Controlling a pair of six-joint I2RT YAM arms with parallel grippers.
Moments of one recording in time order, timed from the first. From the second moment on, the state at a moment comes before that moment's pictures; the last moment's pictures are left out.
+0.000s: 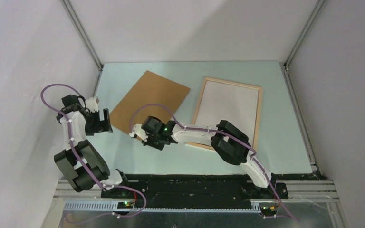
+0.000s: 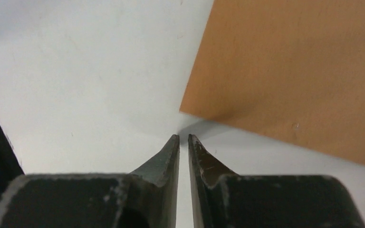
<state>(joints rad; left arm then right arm) 0.55 1.37 1.05 -0.90 0.24 0.36 1.16 2.26 1.76 -0.45 -0.09 -0.23</state>
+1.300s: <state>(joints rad) 0.39 2.07 1.63 -0.89 0.16 0.10 0.96 2.18 1.79 -0.57 -0.15 -0.14</state>
